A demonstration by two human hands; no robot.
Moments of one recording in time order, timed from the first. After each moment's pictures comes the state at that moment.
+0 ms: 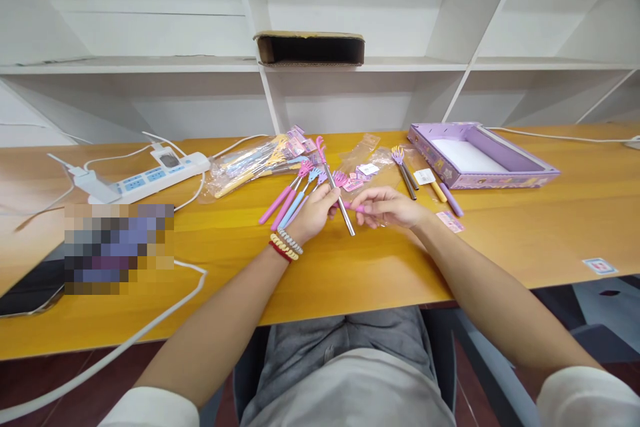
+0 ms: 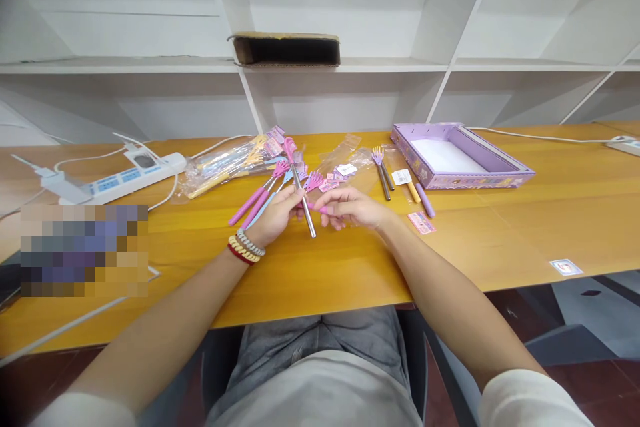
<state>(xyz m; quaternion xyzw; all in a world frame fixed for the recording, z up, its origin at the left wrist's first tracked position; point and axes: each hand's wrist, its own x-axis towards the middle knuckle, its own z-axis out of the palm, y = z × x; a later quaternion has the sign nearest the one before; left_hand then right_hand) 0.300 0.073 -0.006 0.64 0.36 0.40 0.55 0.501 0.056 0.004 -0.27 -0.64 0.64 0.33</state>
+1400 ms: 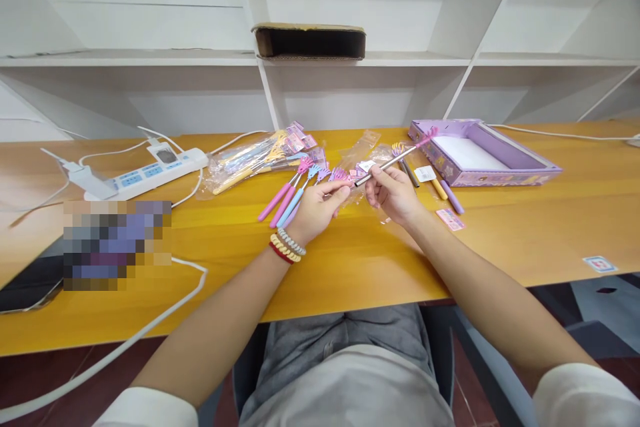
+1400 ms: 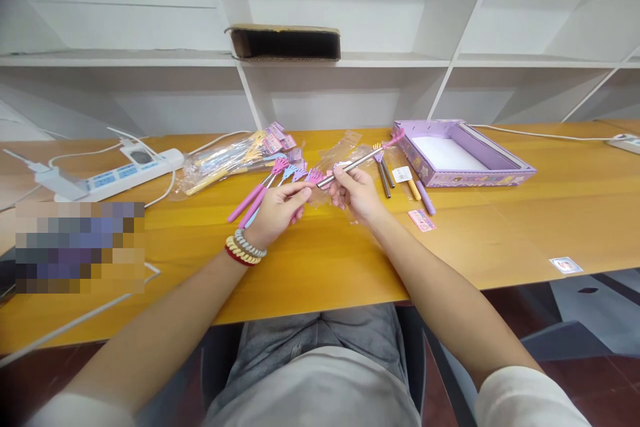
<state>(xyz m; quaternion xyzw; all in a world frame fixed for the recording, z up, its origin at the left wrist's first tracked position) 0.305 0.056 0.011 0.64 0.37 0.44 0.50 0.482 0.058 0.009 -0.32 -0.48 0.56 0.59</state>
